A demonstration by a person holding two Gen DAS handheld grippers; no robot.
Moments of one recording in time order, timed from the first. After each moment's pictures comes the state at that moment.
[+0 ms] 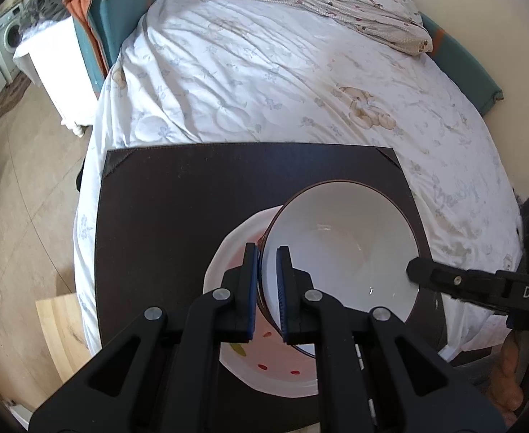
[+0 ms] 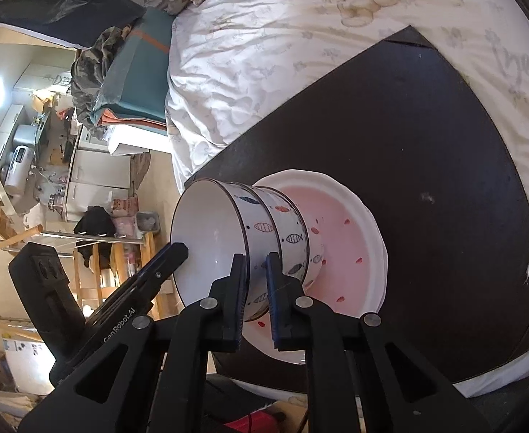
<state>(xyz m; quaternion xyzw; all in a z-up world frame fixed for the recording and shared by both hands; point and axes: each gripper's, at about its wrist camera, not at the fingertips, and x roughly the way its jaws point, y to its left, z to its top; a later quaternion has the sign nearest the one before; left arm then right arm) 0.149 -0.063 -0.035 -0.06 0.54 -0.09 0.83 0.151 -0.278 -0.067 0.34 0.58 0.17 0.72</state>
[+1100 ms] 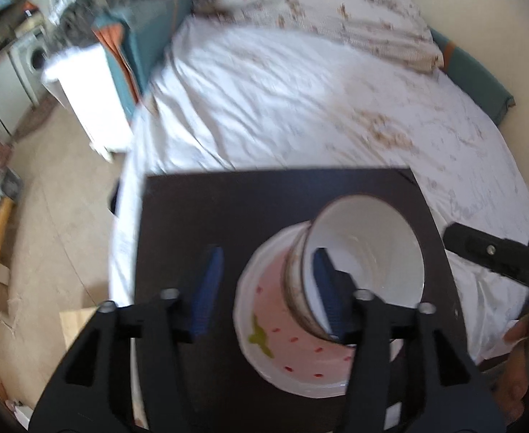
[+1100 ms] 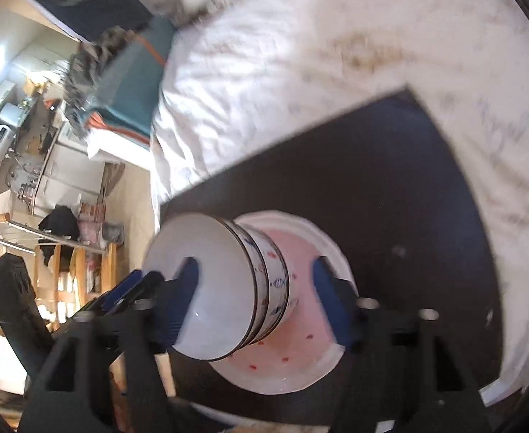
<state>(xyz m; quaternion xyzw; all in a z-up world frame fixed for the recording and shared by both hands) 0.123 -0.050 -0.008 -0.01 0.48 -0.04 0.88 0.148 -0.275 -0.032 0.25 0.52 0.13 0.81</state>
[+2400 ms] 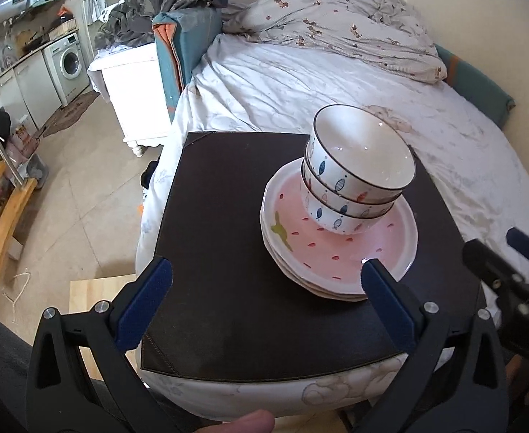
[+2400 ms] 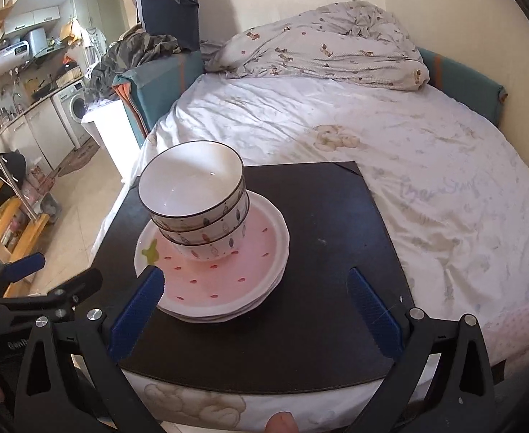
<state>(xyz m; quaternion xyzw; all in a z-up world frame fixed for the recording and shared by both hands) -0.008 -0.042 -0.035 -0.02 0.43 0.00 0.90 -0.011 -0.244 -0.028 0.03 0.39 0.07 0.92</state>
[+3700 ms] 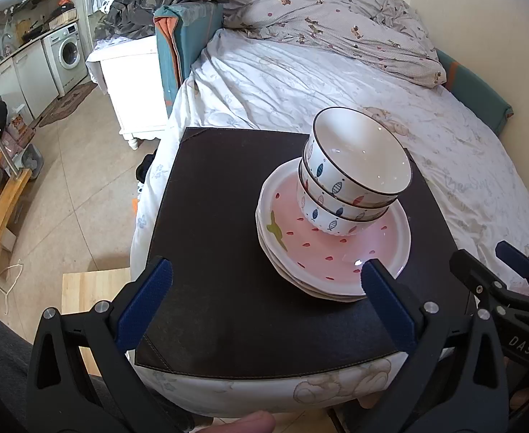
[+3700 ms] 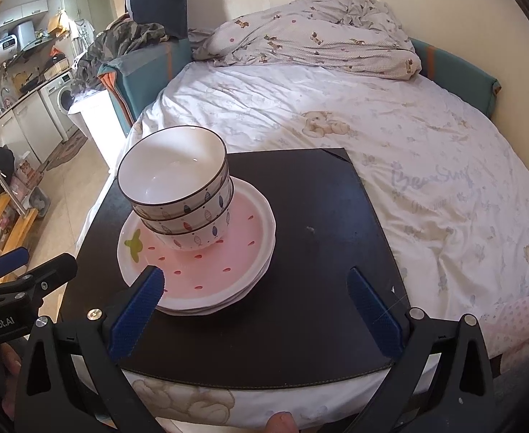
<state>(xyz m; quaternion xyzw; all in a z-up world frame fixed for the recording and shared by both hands) -0.007 -0.039 -0.034 -0.04 0.44 -0.01 0.90 -0.006 -0.250 -0.038 0.03 0.41 0.05 0.91</state>
